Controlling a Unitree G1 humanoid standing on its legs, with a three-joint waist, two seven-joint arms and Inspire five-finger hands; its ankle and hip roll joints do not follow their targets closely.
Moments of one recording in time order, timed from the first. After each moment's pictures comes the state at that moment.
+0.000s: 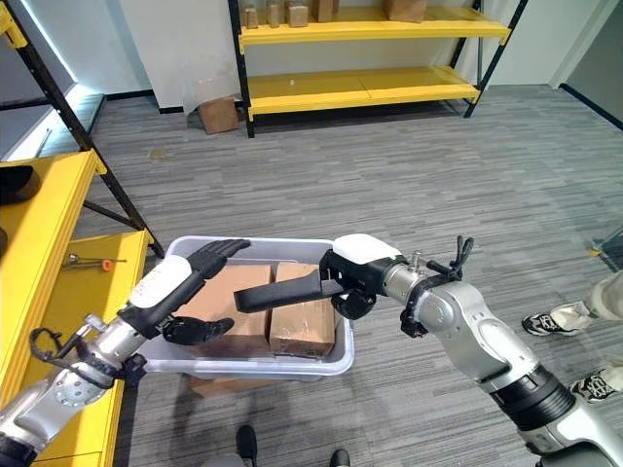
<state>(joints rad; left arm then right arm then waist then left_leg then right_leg) 0.05 0.84 -0.12 0.06 0.36 -0.59 0.16 -0.39 -0.92 0.41 -0.22 -0.37 0.08 0.41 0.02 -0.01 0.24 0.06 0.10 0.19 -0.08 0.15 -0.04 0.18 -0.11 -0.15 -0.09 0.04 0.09</state>
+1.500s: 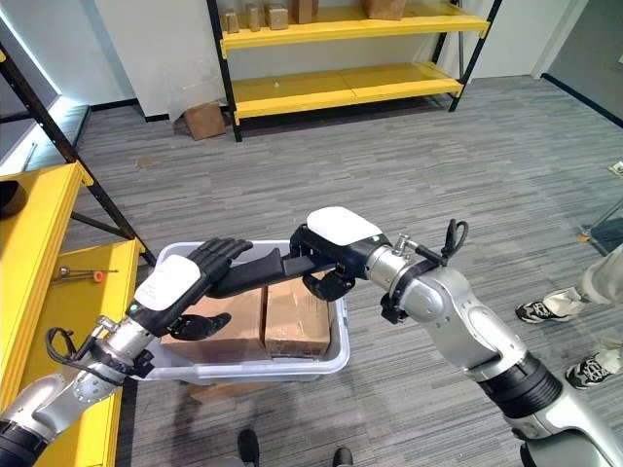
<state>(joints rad) -0.05 0.82 -0.25 0.11 0.55 -0.51 0.34 -0.49 -0.87 0.43 -0.28 -0.31 0.04 0.33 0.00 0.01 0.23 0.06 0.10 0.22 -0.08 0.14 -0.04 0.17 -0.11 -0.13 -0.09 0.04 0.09</state>
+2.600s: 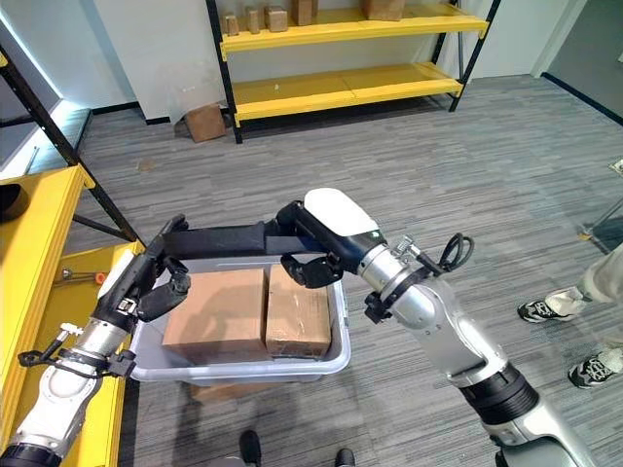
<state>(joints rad) 0.01 0.65 -0.06 0.20 -0.21 -0.55 -0.16 -0.44 -0.76 0.37 -0.26 -0.27 -0.06 0.14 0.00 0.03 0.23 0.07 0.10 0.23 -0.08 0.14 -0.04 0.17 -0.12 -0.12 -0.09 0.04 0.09</state>
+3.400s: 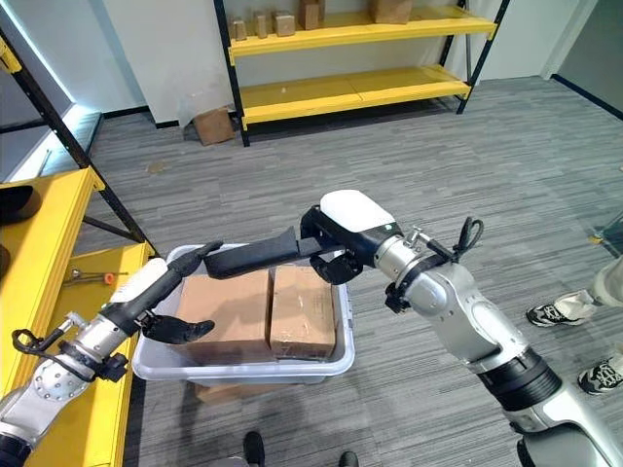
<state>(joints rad) -0.02 0.83 -0.12 0.21 0.17 -0.64 -0.06 -0.52 -0.87 0.42 -0.19 -0.34 -0.01 0.21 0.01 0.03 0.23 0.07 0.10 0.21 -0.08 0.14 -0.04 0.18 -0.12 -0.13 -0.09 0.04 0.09</state>
